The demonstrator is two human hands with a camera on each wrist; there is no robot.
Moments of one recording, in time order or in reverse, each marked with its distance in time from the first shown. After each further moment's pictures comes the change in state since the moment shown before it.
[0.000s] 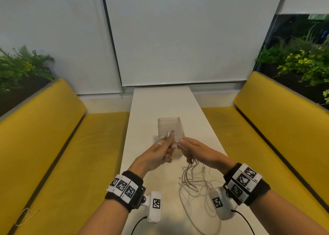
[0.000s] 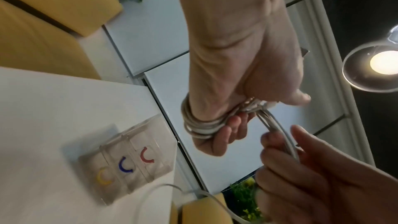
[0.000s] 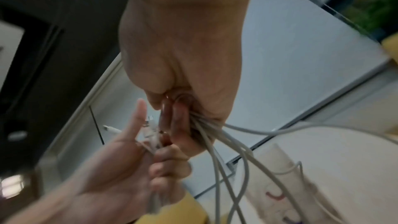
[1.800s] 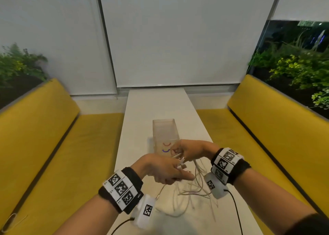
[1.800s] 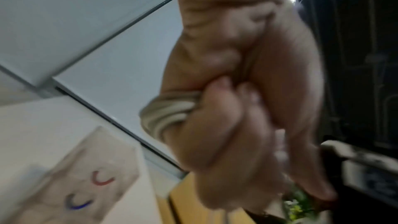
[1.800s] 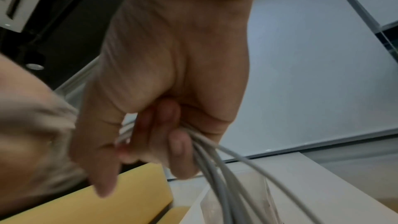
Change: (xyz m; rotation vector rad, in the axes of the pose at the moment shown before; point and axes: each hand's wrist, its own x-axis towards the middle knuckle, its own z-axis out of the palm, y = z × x) left_hand -0.014 0.021 0.032 0.895 -0.599 -0.393; right_hand 0.024 -0.018 -0.015 -0.606 -0.333 0.141
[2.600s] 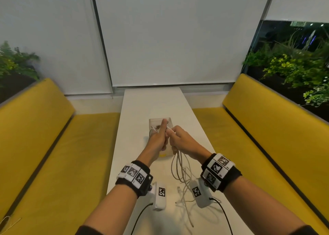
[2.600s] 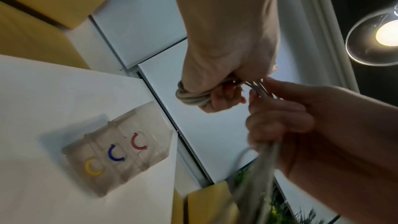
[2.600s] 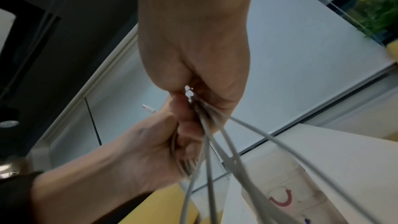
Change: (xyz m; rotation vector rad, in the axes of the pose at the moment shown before) left_hand 0.057 -0.015 -0.035 -0.947 0.964 0.267; right_hand 0.009 -0.012 0.018 0.446 0.614 -0.051
